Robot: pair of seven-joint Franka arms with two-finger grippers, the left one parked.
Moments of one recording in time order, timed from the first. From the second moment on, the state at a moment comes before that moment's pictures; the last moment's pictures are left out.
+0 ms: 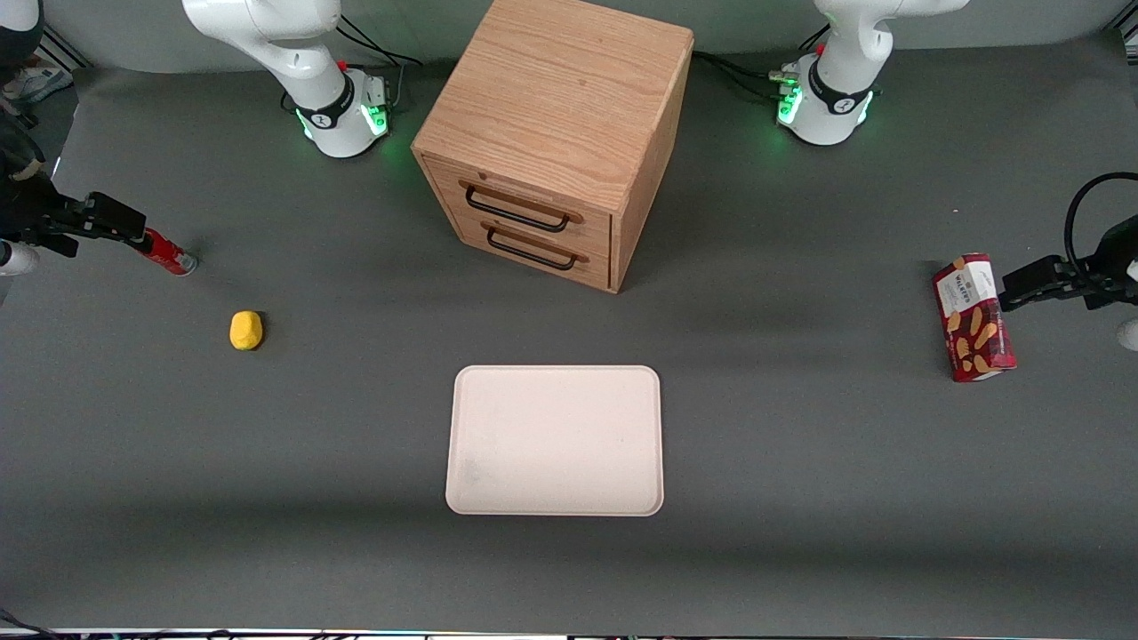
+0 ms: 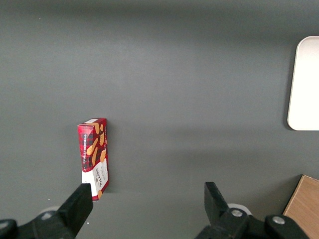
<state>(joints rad) -0.01 -0.04 -0.03 -1.62 -0.02 1.53 -0.04</state>
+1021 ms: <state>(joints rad) -0.01 -0.04 -0.08 -1.62 -0.02 1.49 -0.10</state>
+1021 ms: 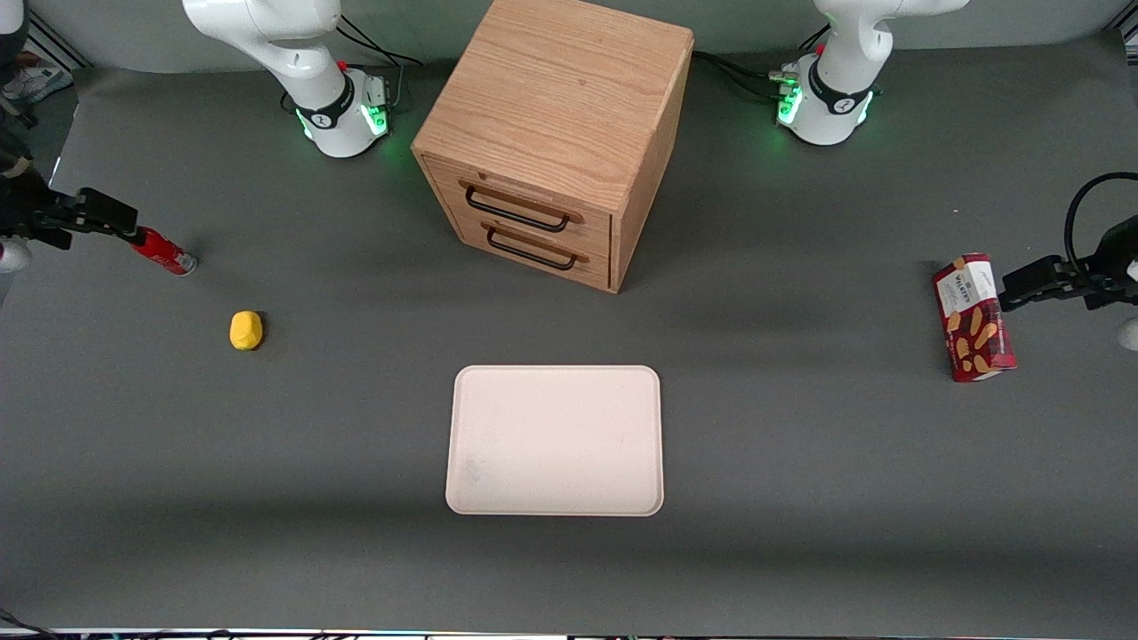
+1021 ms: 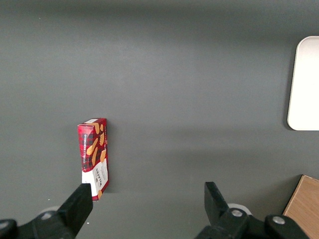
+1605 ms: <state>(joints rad) -0.02 -0.18 -0.30 -1.71 -0.11 1.49 -0.36</state>
